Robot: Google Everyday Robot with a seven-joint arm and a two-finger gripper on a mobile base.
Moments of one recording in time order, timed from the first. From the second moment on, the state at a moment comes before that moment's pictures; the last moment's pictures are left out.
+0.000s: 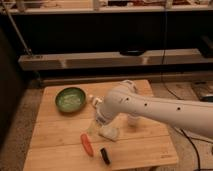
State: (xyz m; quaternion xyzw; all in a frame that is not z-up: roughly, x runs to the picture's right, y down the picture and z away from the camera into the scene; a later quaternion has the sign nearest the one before) arm -0.049 0.152 0.670 0.13 -0.33 -0.89 0.29
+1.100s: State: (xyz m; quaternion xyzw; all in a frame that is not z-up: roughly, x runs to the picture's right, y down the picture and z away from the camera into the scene) arm -0.053 0.168 0.642 0.14 -0.32 -0.89 0.29
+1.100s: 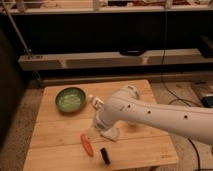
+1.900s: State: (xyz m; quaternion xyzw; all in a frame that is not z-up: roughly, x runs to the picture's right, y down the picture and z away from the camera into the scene) arm -0.052 0.201 0.611 0.16 -0.31 -0.89 0.29
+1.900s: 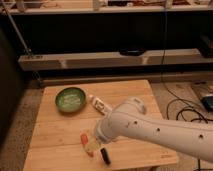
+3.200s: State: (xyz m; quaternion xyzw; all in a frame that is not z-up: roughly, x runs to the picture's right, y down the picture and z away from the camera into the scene) arm 0.059 0.212 0.613 0.19 -0.31 -0.81 0.45
